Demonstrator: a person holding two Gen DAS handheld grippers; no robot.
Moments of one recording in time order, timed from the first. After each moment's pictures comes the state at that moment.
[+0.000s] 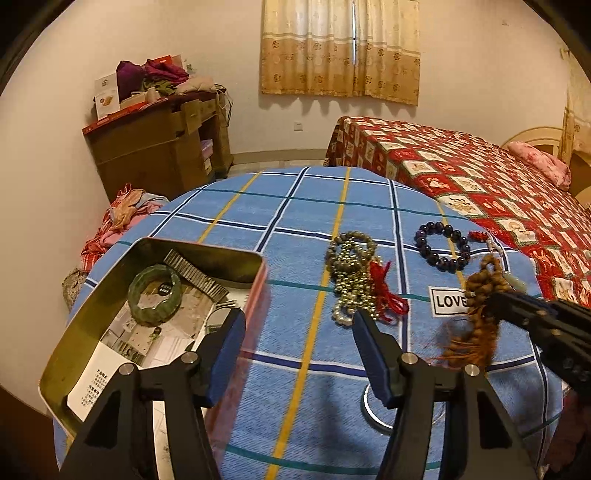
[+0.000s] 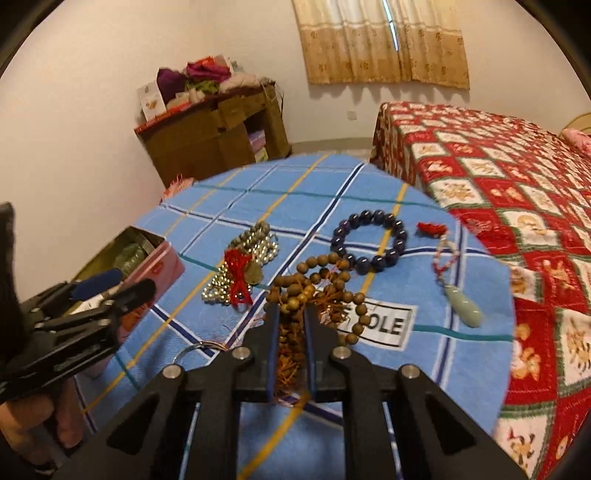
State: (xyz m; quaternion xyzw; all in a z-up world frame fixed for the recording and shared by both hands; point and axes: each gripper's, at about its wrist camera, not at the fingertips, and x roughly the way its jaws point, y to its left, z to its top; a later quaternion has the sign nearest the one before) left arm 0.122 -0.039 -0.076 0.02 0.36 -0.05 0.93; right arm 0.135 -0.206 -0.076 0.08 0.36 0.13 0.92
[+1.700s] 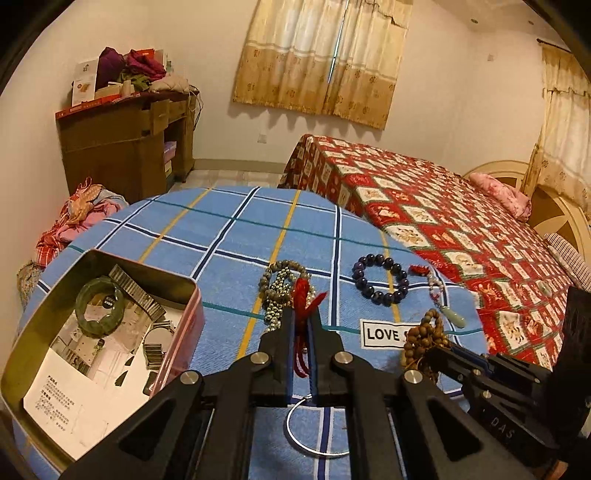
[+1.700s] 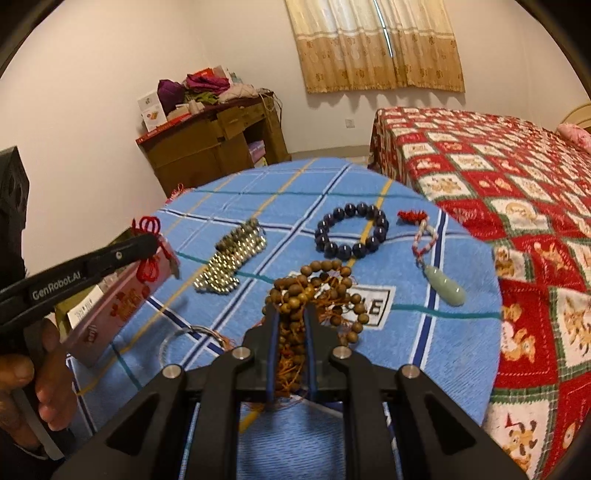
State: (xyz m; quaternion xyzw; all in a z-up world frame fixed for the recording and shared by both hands) left arm 0.122 -0.051 -0.054 -0.05 0.33 -0.14 0.93; right arm 0.124 -0.221 -0.088 0.09 0.34 0.13 0.93
